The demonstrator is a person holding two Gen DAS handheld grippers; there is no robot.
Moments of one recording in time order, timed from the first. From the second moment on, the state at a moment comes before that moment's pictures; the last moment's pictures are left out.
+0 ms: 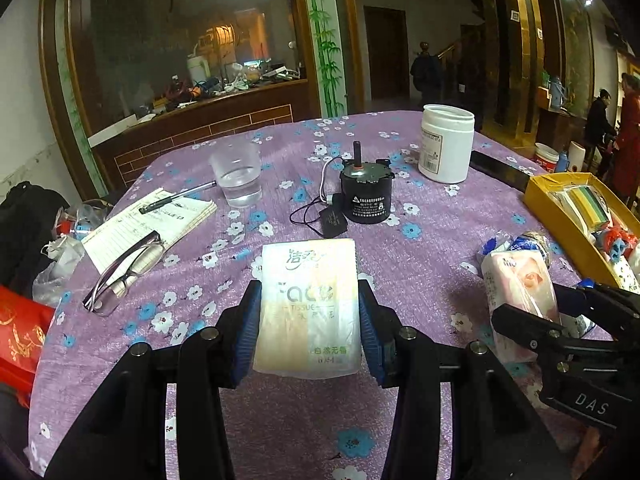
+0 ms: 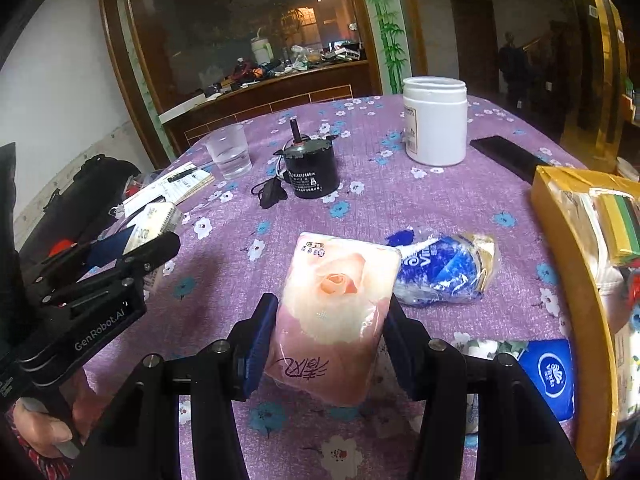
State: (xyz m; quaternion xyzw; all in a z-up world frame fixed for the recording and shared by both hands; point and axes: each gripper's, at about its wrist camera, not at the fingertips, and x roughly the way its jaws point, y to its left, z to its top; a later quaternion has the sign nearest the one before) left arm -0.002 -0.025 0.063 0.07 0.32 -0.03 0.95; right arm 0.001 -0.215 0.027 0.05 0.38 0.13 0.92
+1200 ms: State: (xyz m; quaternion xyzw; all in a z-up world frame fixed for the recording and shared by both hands) left arm -0.007 -0.047 0.058 0.14 0.31 0.02 0.94; right arm -0.028 -0.281 0.063 0.11 0.35 0.12 0.92
